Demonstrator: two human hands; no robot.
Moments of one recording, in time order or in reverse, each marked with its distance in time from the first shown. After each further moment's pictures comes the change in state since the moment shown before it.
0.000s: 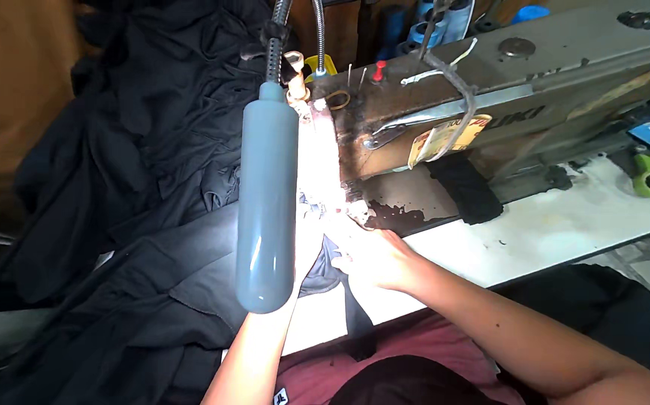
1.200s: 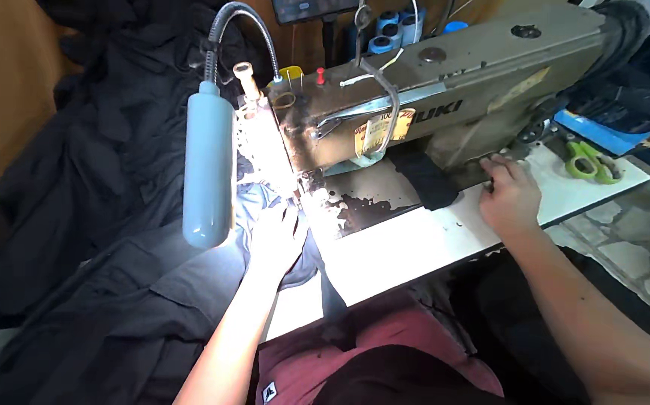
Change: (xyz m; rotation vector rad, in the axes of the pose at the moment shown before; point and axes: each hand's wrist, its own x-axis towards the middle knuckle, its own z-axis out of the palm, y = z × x) left_hand -0.011 -0.005 0.004 0.026 -0.029 0.120; right_hand -0.096 0.226 0.015 -0.077 1.094 0.442
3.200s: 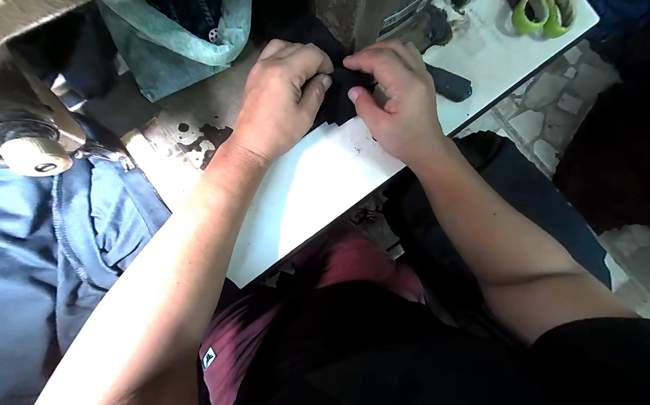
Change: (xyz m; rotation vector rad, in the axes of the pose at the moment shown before) left_hand 0.134 0.152 0.057 -0.603 -0.055 0.473; right_hand -0.009 -0.031 0.007 0.429 0.015 -0.276
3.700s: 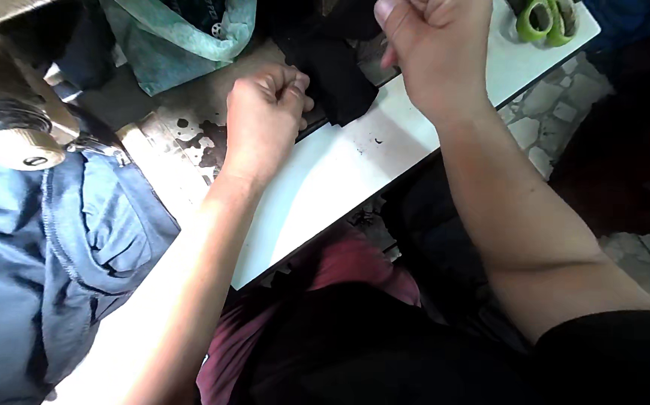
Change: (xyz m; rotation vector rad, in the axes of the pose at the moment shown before) left_hand -0.016 0.033 -0.011 -0.339 0.080 -0.656; right_hand 0.052 -0.008 -0.025 0.191 -0.002 0.297
